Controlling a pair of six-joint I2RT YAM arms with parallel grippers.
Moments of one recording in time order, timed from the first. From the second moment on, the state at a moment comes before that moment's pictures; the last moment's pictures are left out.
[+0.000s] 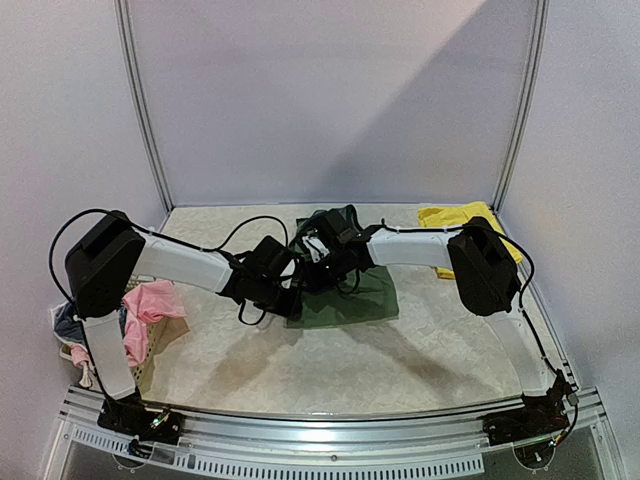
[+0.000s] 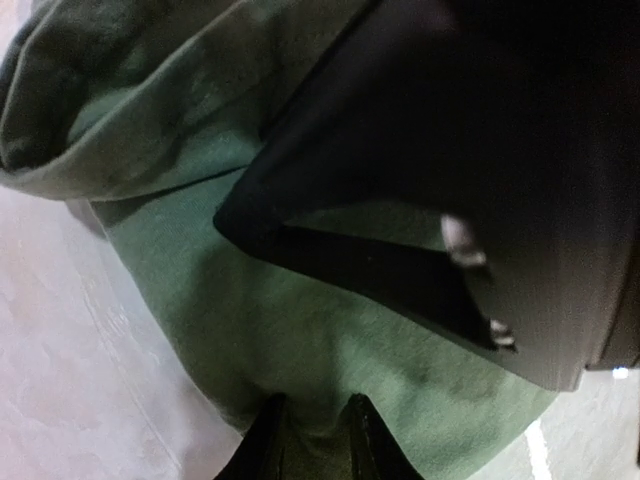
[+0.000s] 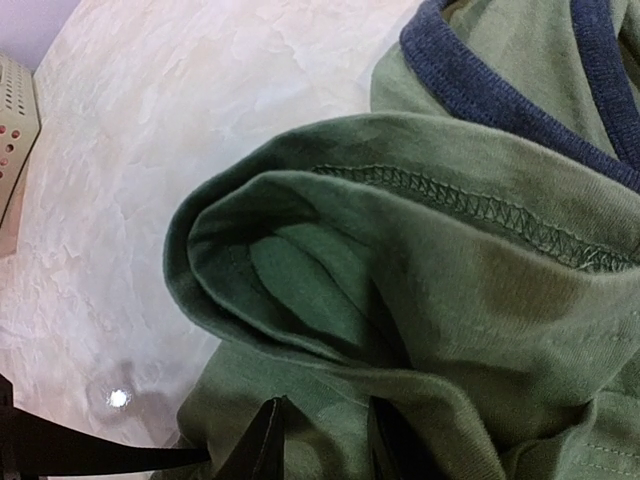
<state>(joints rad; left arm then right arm) -0.77 1.91 1.06 -0.15 0.00 -0.38 0.82 2.43 1.92 -0.39 -0.22 0.34</state>
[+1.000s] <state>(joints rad) -0.77 1.89 0.97 0.00 0.00 -0.40 0.58 2.57 2.25 -0.40 -0.49 0.53</state>
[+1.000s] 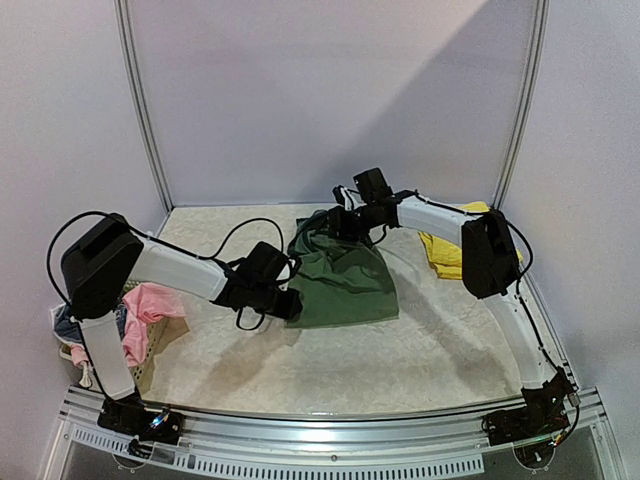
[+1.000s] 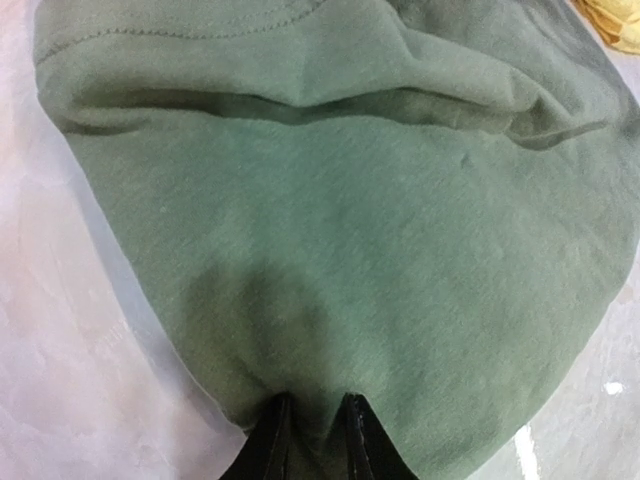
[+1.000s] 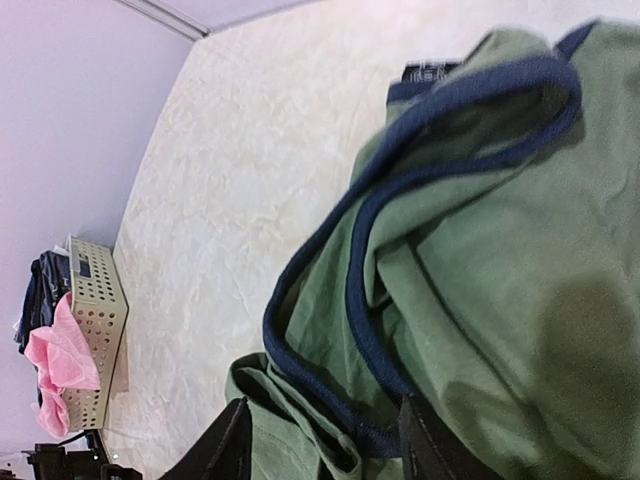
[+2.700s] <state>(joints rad) -0.82 1.75 0.91 -0.22 0.05 -0.48 0.58 1.81 0.98 -0.26 -0.35 0.51</state>
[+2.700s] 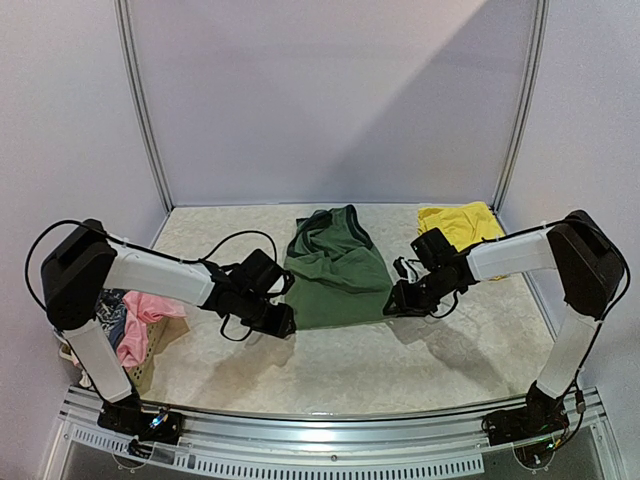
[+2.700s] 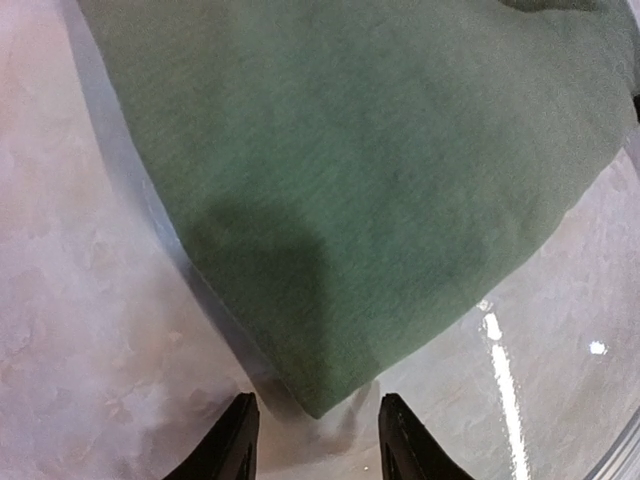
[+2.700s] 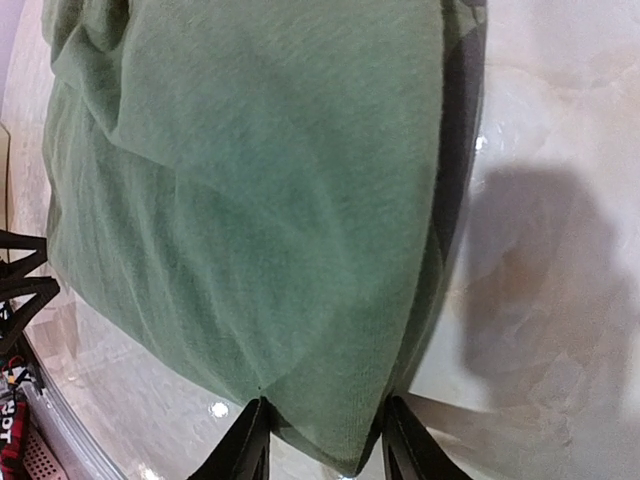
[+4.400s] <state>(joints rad) -1.05 1.46 1.00 -0.51 -0.12 -0.53 0.69 1.35 1.00 -0.62 -0.23 0.54</state>
